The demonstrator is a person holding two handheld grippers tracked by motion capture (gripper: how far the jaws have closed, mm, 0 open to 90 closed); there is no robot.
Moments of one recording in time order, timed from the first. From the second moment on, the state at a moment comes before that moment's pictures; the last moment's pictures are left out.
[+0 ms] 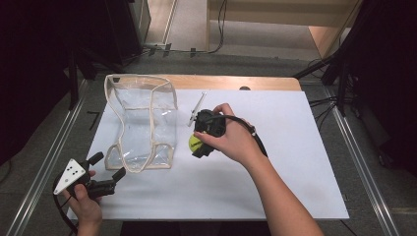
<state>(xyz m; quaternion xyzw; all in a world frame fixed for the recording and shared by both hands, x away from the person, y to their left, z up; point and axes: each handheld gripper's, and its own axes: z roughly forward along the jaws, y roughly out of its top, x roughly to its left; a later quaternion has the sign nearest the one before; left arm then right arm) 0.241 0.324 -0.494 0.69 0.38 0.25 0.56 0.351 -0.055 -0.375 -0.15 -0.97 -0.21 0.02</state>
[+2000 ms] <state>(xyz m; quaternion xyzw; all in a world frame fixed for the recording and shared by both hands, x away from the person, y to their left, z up) 0.242 0.324 -0.494 0.69 0.38 0.24 0.56 0.367 0.020 -0.301 -0.07 -0.97 -0.21 0.03</state>
